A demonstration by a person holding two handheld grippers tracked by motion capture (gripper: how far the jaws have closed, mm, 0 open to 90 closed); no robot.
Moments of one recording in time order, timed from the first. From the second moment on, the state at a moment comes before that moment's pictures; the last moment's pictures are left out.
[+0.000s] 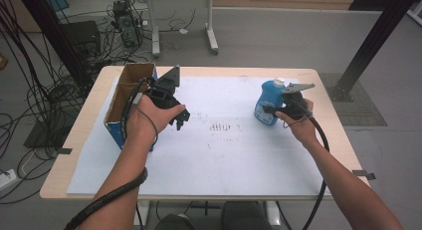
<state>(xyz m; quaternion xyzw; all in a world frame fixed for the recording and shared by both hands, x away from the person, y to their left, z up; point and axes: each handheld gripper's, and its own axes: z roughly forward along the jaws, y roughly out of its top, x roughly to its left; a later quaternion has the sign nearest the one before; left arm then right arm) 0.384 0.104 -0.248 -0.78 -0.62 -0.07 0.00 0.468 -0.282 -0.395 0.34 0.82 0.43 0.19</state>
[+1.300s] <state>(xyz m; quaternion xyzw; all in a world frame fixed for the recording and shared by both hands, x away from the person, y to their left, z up) 0.420 0.099 -0.164 -0.88 -0.46 -0.07 -0.03 0.483 -0.228 -0.315 0.29 0.86 0.42 0.08</state>
